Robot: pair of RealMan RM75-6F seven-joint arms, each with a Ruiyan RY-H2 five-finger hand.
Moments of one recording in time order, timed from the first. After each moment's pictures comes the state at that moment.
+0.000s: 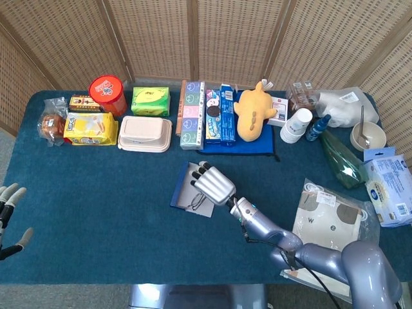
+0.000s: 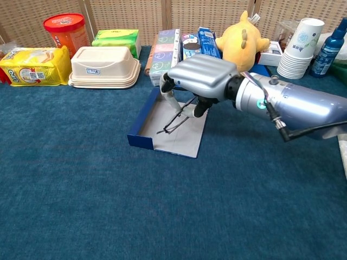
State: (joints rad) left arm 0.00 -0.95 0.02 -1.79 1.59 1.57 0.00; right arm 0.92 -1.79 0.18 -1.09 -1.58 0.93 -0.16
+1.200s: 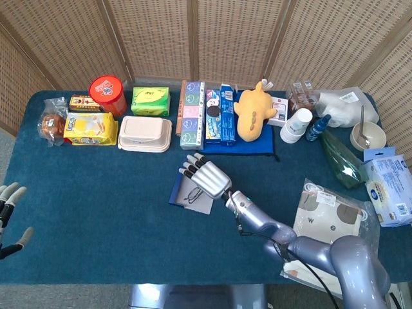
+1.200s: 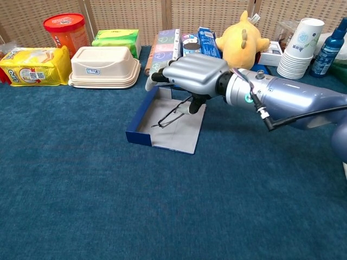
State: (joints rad) left arm 0.00 -0.95 0.02 -1.78 1.60 1.57 -0.02; right arm 0.99 -1.81 0.17 -1.03 -1.51 0.89 -0.18
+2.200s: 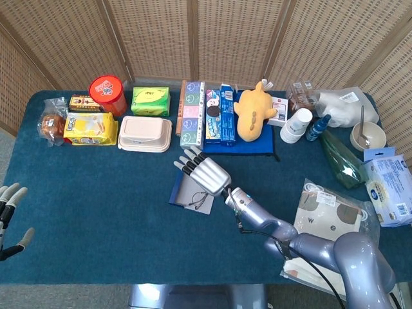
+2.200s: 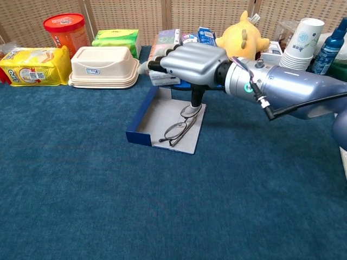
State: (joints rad) left arm 0.01 -0.95 0.02 -1.80 1.62 1.58 0.01; right arm 1.01 -1.77 0.17 -1.07 -1.49 0.90 -0.24
